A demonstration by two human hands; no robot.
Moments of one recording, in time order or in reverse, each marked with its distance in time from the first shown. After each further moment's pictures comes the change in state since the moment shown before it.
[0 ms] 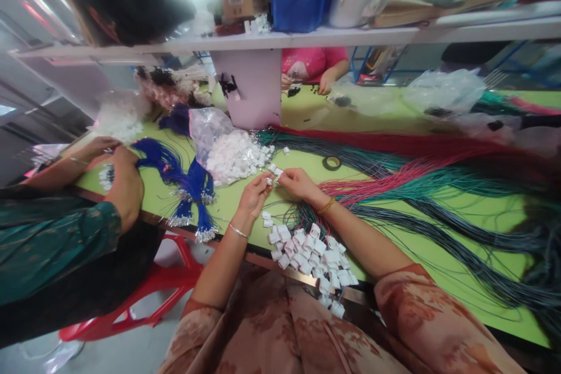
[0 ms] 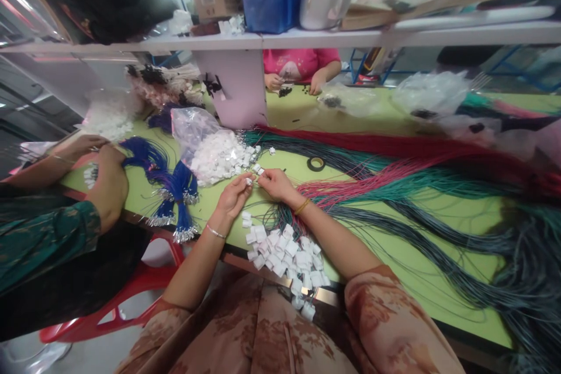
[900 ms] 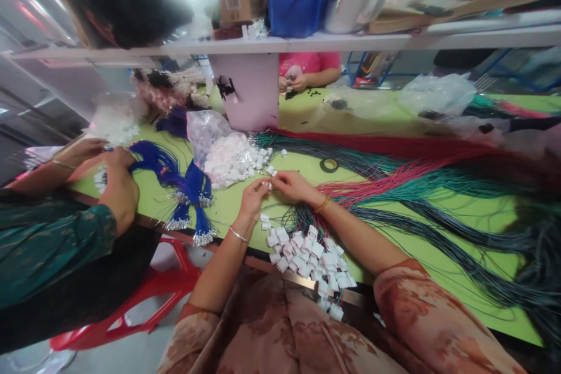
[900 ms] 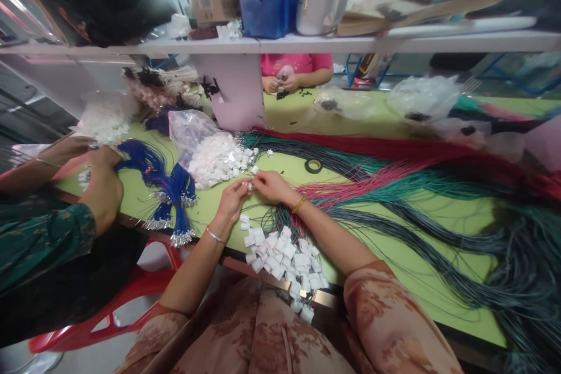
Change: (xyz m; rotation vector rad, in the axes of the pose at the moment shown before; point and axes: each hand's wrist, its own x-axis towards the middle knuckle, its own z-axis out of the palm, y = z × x) left_hand -0.003 -0.007 0.005 0.241 0.099 0.086; right_hand 0.009 -0.005 -0.009 -0.318 -0.062 -0.262
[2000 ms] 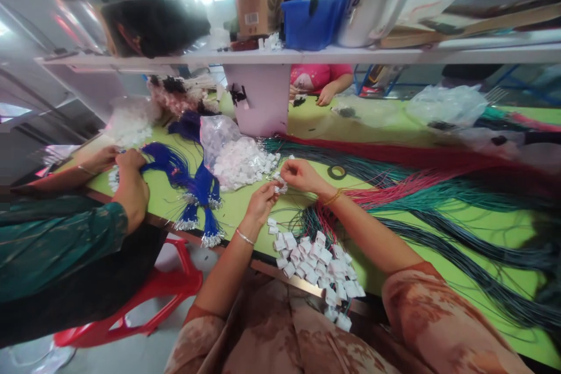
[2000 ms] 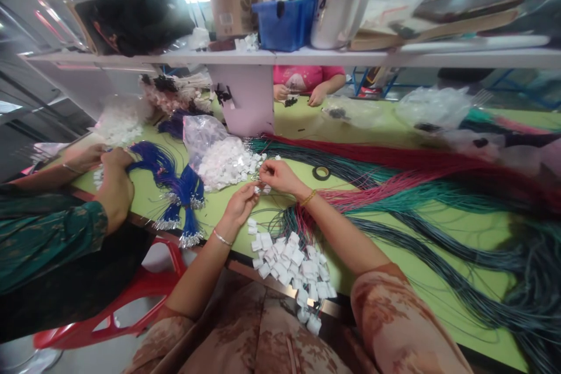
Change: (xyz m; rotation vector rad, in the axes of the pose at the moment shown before) left_hand 0.003 -0.001 -0.006 -0.239 -0.076 -0.111; right_hand 0.022 -0.025 -0.026 0.241 0.008 -0.074
